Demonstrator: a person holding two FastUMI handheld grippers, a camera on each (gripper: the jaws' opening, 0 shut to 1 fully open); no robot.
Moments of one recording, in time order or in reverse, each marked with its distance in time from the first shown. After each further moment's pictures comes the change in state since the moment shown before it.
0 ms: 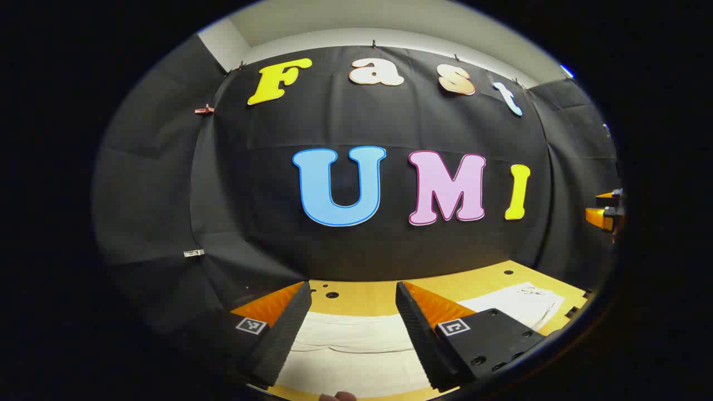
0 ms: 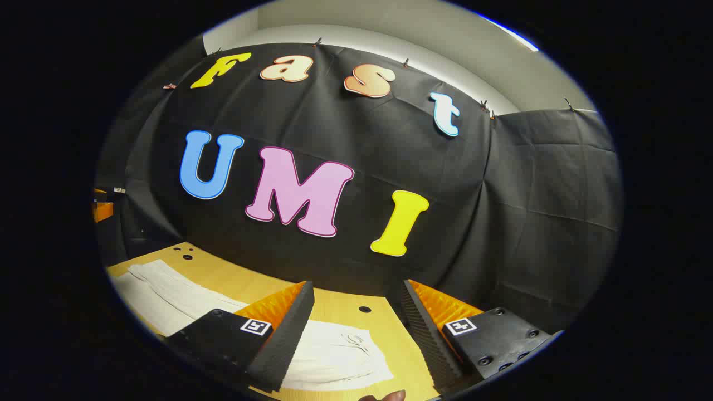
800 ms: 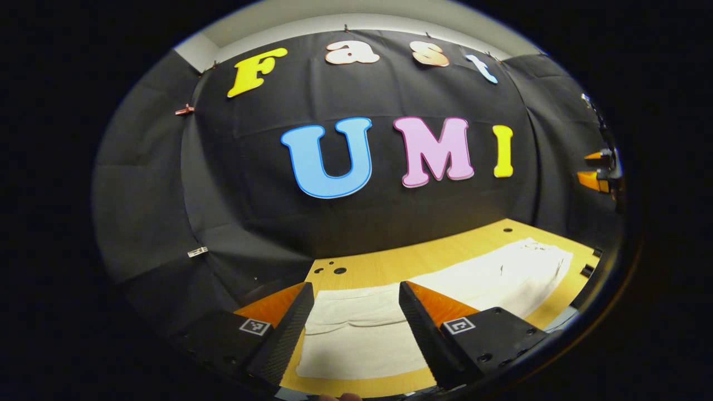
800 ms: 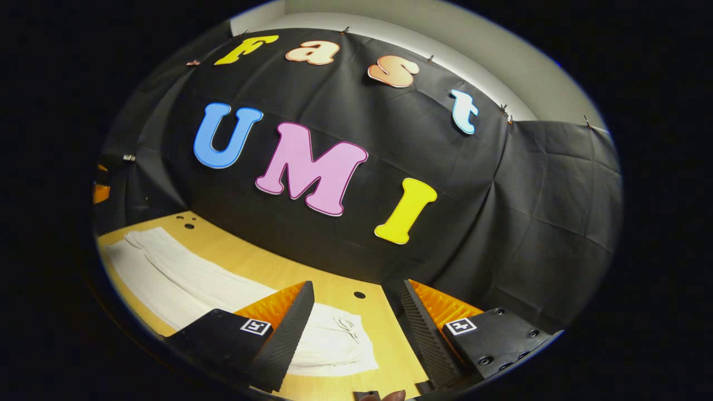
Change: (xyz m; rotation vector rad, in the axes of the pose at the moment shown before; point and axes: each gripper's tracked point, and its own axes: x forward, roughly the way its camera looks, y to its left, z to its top) left arm -0.032 0.024 -0.073 0.165 0.137 -0.073; right arm -0.019 0.003 -0.040 -0.179 0.080 0.039
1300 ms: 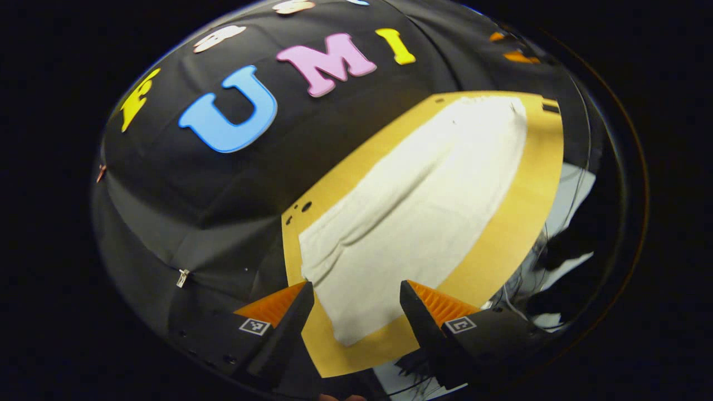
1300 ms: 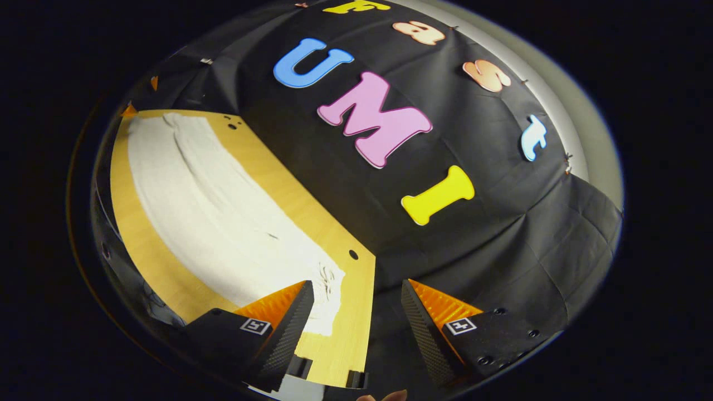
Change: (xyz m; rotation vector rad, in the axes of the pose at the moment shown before) left arm 0.009 0.025 -0.203 0.589 0.378 -0.229; right arm -0.024 0.003 -0.114 -0.439 0.160 0.172
